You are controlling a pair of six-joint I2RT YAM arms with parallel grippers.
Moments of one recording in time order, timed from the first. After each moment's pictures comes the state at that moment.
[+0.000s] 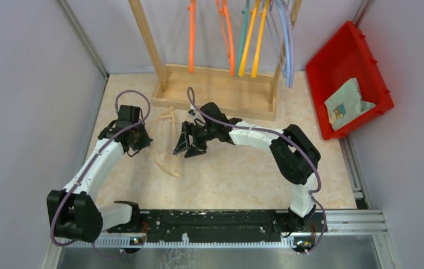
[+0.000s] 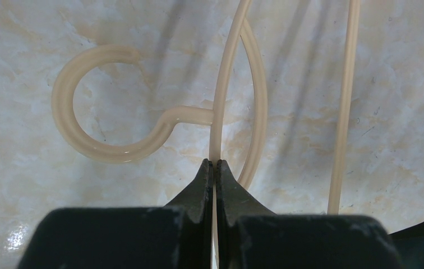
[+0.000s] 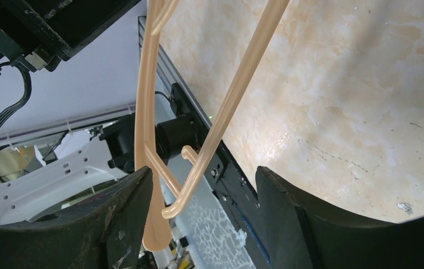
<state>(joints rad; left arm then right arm) -0.17 1.21 0.90 -0.67 -0.14 -0.58 0.81 1.90 1.30 -0.09 -0.70 0.88</state>
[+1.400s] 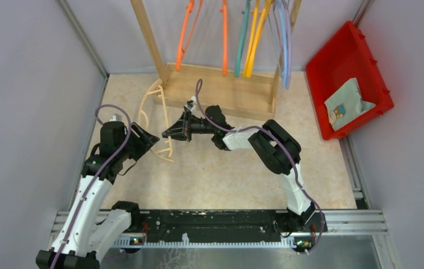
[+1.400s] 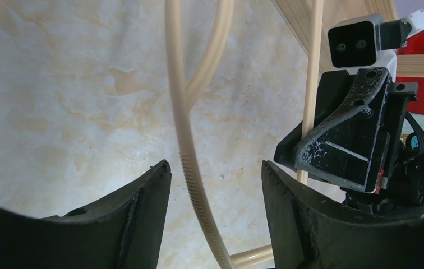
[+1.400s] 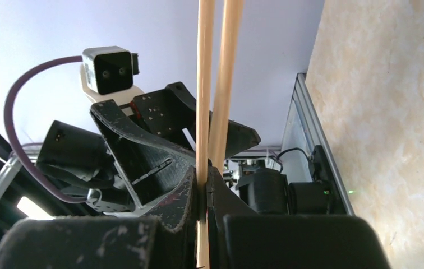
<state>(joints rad) -0.17 0.78 0.77 -0.63 0.06 -0.84 0.80 2.12 1.26 0.94 -0.77 1.64</state>
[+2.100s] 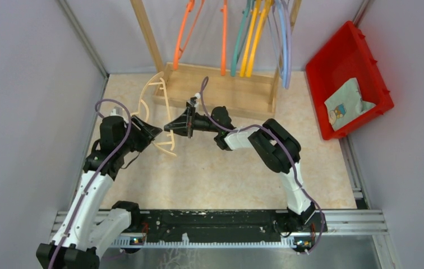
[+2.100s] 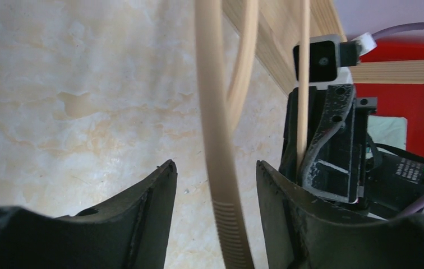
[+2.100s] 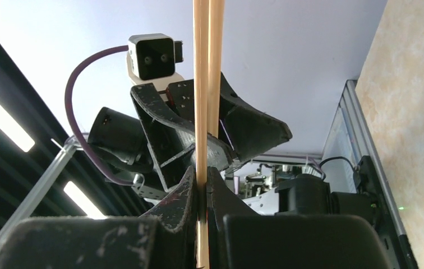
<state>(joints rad) -0.17 0.82 0.78 -0.51 0.12 -0.89 0.77 2.13 1.24 1.17 -0.75 1.83</state>
